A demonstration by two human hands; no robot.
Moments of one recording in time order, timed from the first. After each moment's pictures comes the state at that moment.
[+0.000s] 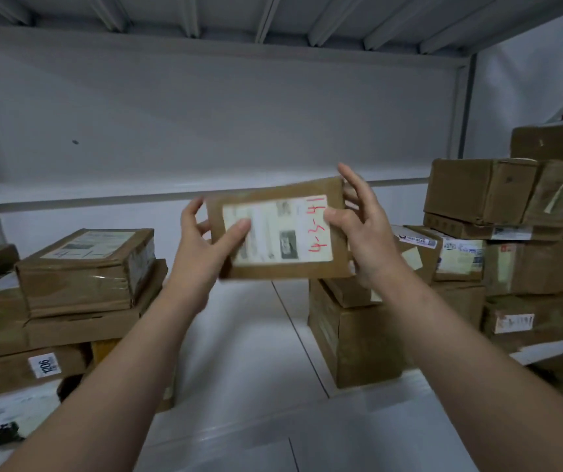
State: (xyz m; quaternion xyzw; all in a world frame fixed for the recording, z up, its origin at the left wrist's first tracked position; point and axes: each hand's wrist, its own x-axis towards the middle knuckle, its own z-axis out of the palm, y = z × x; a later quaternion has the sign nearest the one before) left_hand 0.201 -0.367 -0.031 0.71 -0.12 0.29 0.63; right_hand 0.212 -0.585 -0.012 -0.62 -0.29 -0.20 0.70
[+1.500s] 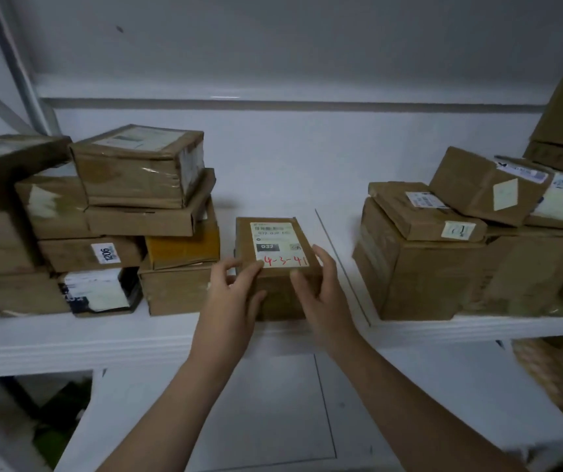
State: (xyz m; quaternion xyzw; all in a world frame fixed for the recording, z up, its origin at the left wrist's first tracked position) left_hand 0.132 -0.343 -0.201 0.91 0.01 0.32 0.26; right_hand 0.193 -0.484 -0.209 -0.73 -0.20 -0.06 0.65
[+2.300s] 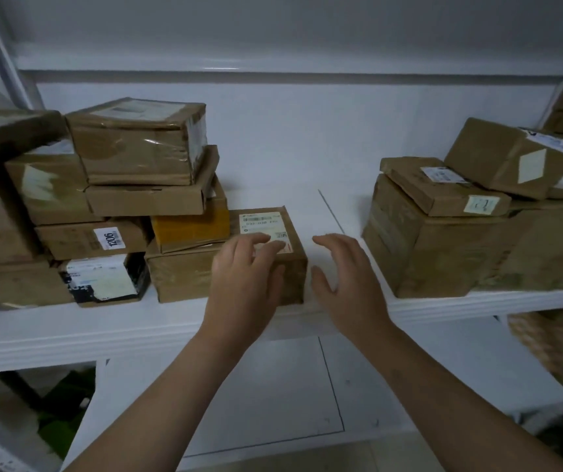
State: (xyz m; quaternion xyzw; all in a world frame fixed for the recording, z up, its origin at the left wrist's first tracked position) left_hand 0.132 -0.334 -0.185 0.92 -0.05 0.36 0.16; right_hand 0.183 -0.489 -0.204 -0.85 -0.26 -0.28 0.37
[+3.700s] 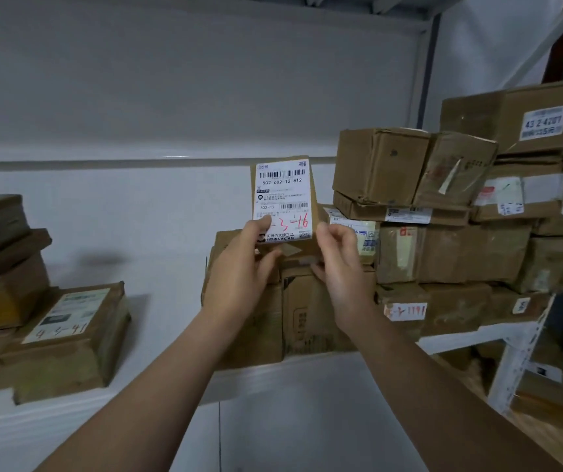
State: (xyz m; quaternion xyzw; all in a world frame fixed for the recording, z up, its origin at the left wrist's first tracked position) left_hand 0.234 -0.615 -0.098 0.83 -0.12 0.40 0.36; right_hand 0.243 -0.760 -0.095 -0.65 -0.16 -0.15 0.72
